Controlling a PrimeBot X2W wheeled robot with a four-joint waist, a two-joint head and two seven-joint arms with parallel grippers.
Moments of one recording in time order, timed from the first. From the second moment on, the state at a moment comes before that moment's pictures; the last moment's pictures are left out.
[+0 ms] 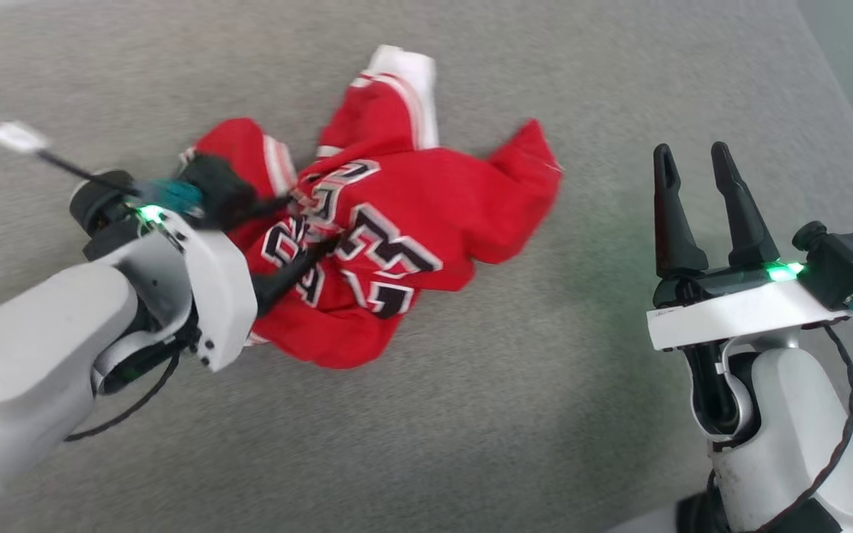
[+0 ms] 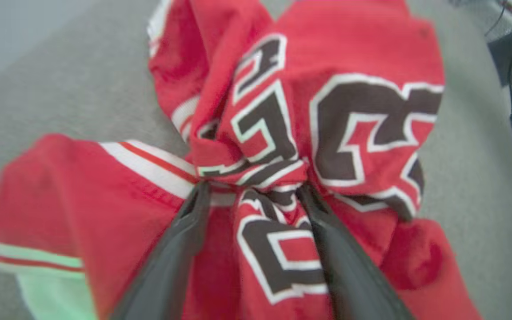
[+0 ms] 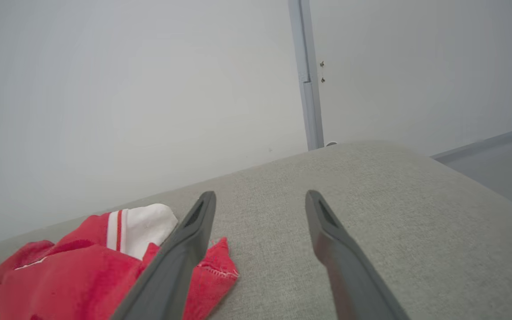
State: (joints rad) left arm -1.04 0.81 -1.28 0.22 -0.96 -0.13 0.12; right arm -0.40 -0.05 0.07 0.22 0.44 0.13 -0.26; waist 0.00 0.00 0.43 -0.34
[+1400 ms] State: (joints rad) left arm 0.03 0.20 0.09 0.17 -0.34 -0.13 -0.26; right arm -0.13 -0.13 -0.10 0.17 0.29 0.13 -0.26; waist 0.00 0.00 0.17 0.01
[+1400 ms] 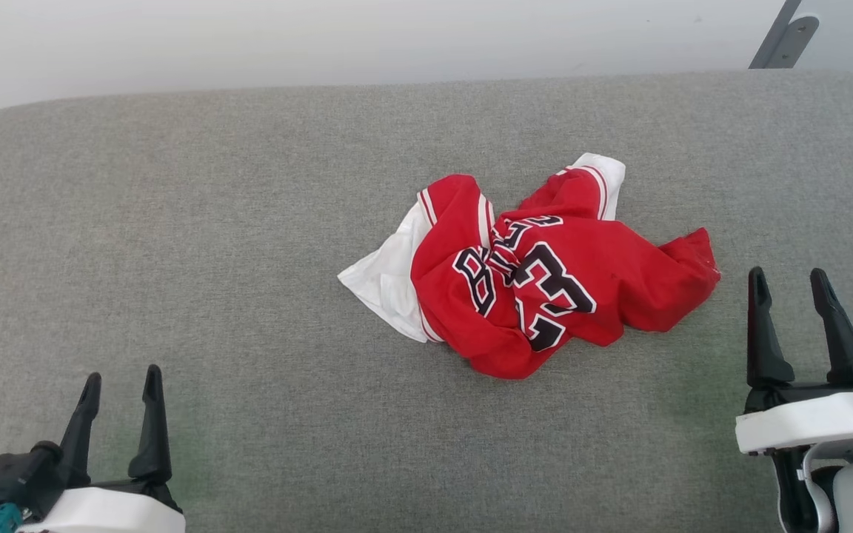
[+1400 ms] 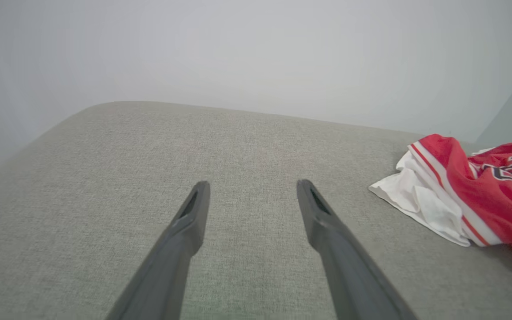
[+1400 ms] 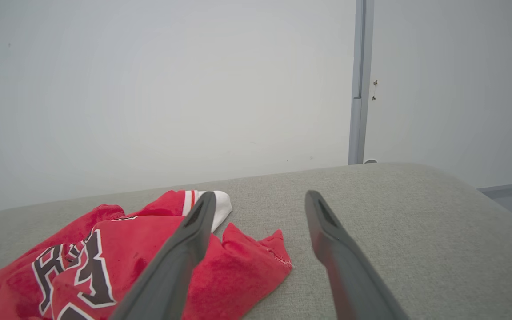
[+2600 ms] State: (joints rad) left arm -0.76 0.80 -0.88 0.22 -1.03 -0.13 0.39; right arm -0.22 -0.06 -0.06 0.16 0.32 0.13 -0.26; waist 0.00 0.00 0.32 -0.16
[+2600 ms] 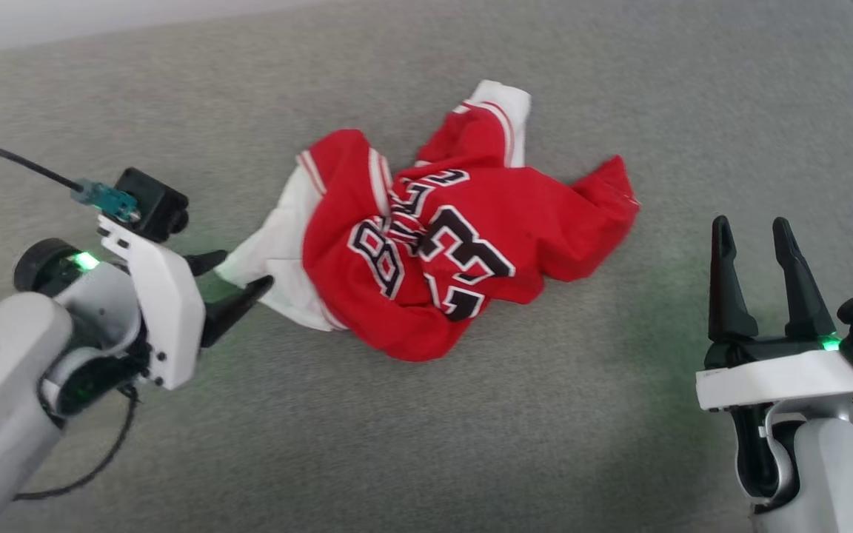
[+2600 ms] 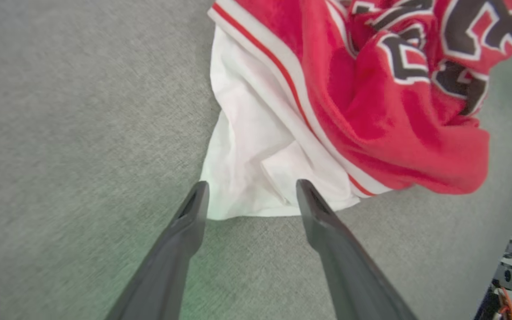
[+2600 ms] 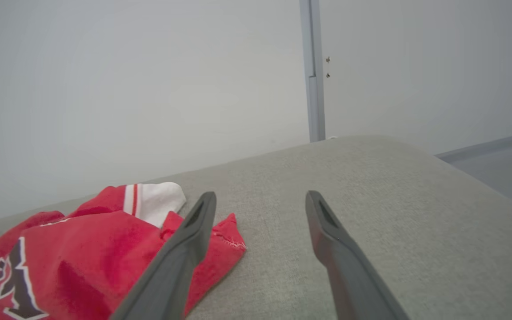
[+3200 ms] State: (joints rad) left arm -0.91 0.86 -1.07 0.44 -1.18 -0.13 0.32; right arm -0.23 -0.05 -0.05 0.15 0.36 0.13 -0.26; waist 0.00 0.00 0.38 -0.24
